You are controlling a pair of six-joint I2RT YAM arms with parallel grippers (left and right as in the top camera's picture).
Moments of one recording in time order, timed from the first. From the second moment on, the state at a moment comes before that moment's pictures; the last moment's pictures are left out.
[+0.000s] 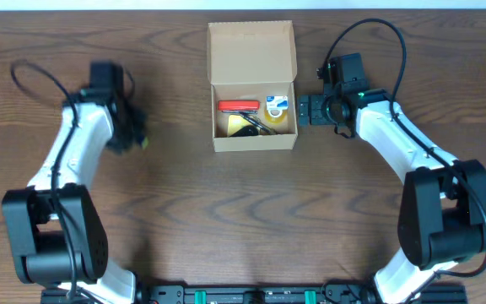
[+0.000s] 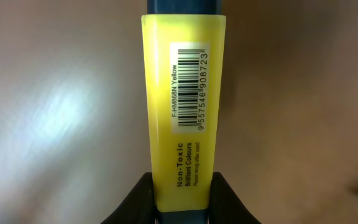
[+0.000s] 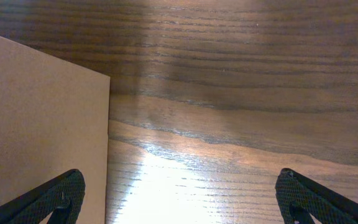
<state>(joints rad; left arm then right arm) 0.04 1.75 1.31 -0.82 -0.01 -0.82 0.20 1.84 1.23 -0.48 -0.03 0.18</state>
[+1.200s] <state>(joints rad) -0.41 2.04 2.02 -1.19 0.19 0.73 0.20 1.84 1.23 -0.48 -0.03 0.18</state>
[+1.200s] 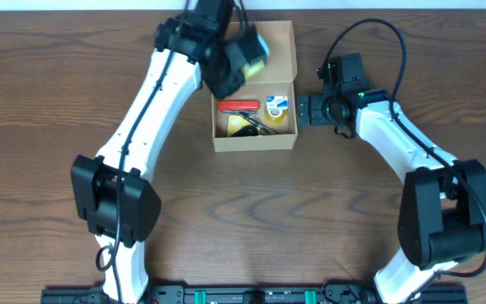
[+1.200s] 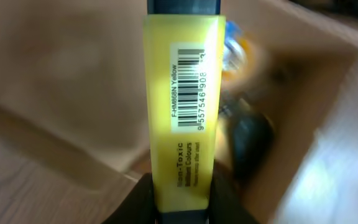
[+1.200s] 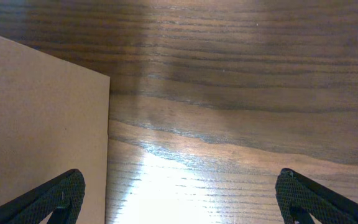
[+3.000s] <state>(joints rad) -0.45 2.29 2.02 -1.20 0.20 1.24 0.20 1.84 1.23 -0.48 -0.03 0.18</state>
